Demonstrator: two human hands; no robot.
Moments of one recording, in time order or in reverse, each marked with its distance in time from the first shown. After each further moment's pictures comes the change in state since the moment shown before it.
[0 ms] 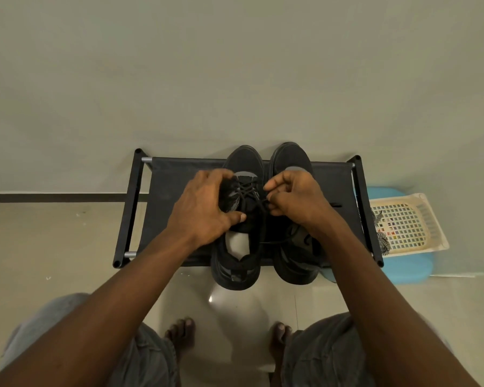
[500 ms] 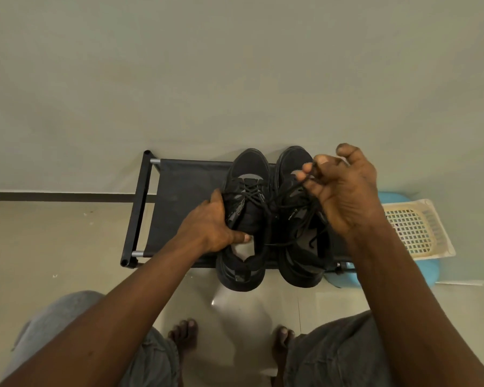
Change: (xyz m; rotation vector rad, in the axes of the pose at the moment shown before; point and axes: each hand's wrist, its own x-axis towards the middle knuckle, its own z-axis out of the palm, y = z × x) left_hand 0.005 -0.025 0.020 0.030 -0.260 -0.214; right_hand -0.023 -0.023 -0.031 1.091 0.156 -0.138
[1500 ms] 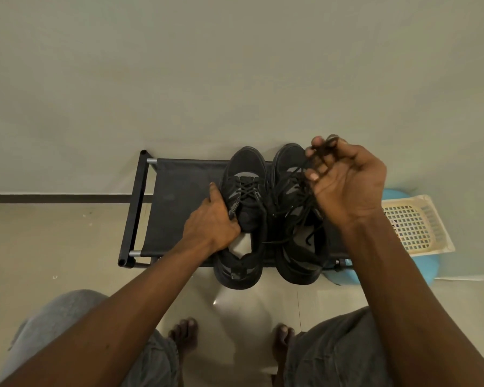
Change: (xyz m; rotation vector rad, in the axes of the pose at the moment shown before) left_hand -0.003 0.017 0.014 -0.008 0.120 -0.048; right_hand 0.011 -0.005 -0.012 0.197 -0.139 0.079
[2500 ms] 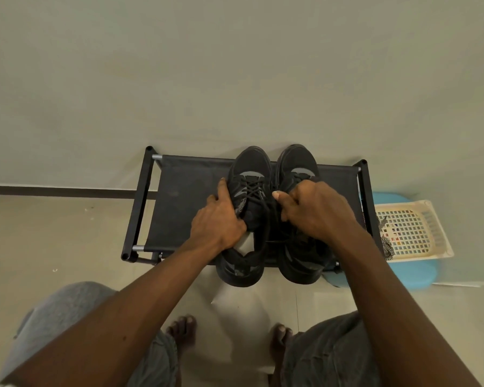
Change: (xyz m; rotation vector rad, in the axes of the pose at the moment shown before) left_hand -0.005 0.005 0.003 -0.001 0.021 -0.024; right_hand -0.016 0.025 0.008 -2.028 -0.134 0.056
